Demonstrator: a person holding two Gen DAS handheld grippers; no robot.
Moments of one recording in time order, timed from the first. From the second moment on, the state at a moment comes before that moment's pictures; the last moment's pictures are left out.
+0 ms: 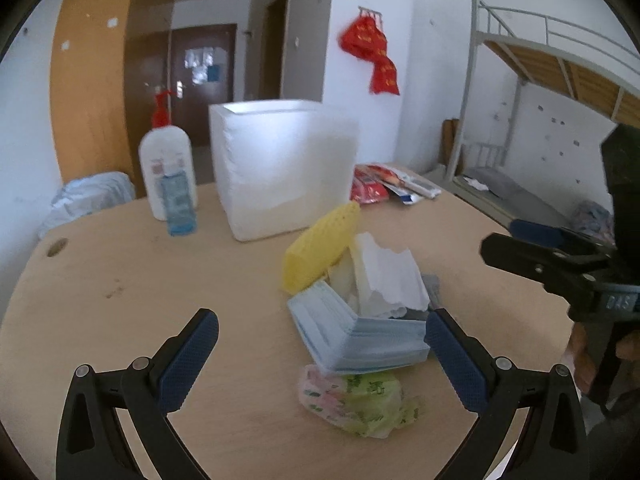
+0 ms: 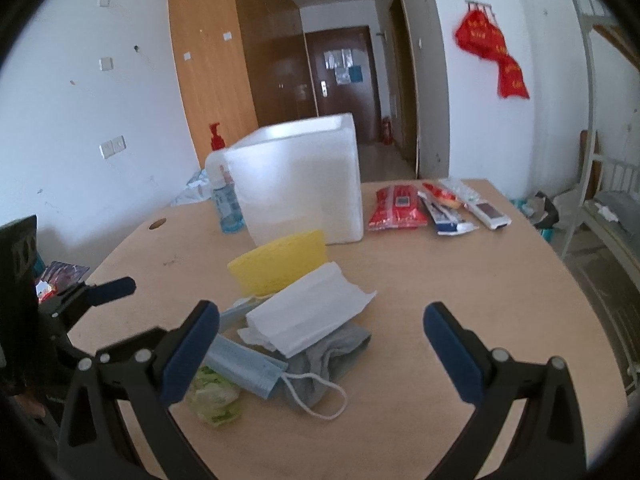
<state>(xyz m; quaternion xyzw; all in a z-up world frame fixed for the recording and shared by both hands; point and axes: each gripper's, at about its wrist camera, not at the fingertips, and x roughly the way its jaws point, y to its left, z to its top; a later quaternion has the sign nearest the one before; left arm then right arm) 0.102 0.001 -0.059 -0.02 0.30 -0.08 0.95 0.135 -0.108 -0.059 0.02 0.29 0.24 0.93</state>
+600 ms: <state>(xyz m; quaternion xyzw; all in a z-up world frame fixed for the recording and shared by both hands) 0.140 -0.006 -0.096 -0.04 0.38 -0.13 0.92 0.191 -0.099 -0.087 0.04 0.38 0.28 0.88</state>
